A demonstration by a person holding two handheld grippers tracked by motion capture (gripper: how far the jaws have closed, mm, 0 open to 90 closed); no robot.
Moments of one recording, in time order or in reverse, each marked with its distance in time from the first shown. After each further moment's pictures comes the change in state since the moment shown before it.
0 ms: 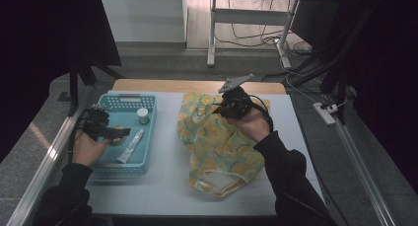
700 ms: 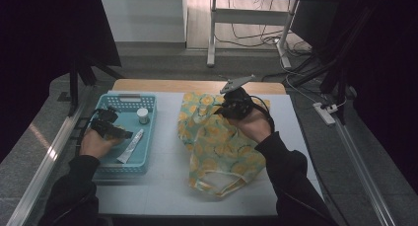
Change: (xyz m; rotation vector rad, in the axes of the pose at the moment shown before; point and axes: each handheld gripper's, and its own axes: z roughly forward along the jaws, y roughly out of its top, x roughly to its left) left arm 0.009 0.008 0.040 0.202 0.083 0.022; right arm -0.002 -0.005 -0.001 0.005 0.001 0.006
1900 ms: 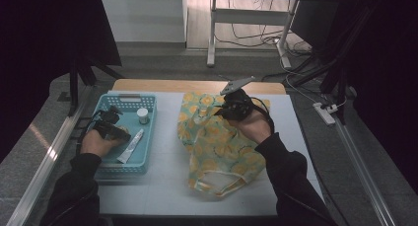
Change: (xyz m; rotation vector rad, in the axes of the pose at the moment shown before) left arm 0.000 0.004 0.011 0.146 0.029 -0.050; right arm 0.000 -0.004 0.003 0.007 0.004 0.005
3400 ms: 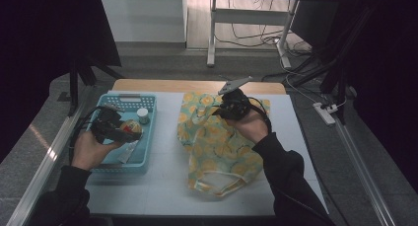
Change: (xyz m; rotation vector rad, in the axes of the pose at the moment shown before) left arm -0.065 -0.025 -0.095 -0.306 -0.223 0.266; right arm -0.002 0.000 0.008 -0.003 0.000 0.007
